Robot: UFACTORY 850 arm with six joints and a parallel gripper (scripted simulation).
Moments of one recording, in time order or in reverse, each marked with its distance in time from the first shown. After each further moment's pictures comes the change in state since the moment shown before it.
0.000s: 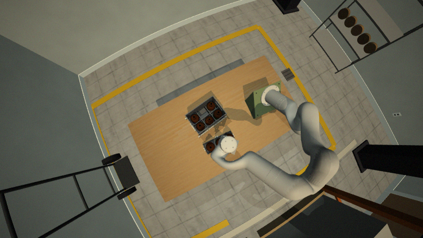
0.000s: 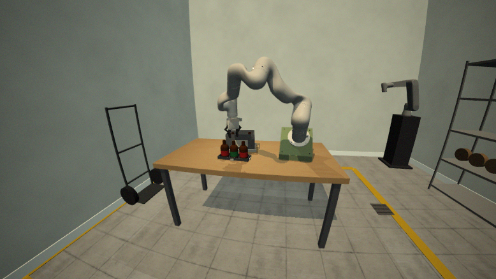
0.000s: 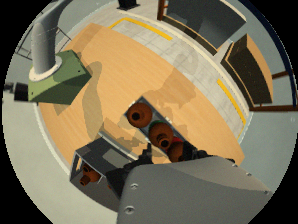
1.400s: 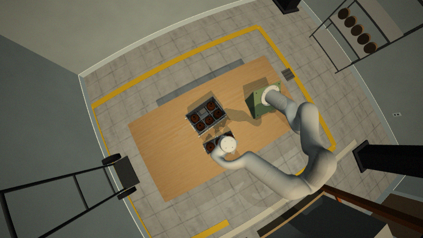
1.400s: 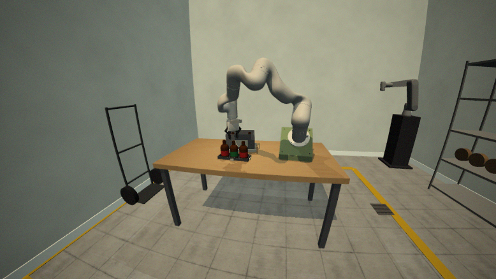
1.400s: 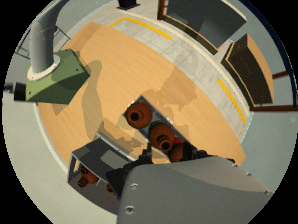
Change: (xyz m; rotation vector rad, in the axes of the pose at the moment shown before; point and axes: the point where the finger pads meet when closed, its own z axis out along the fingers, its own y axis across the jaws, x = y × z) arm 0.000 0.000 0.013 0.000 0.000 0.000
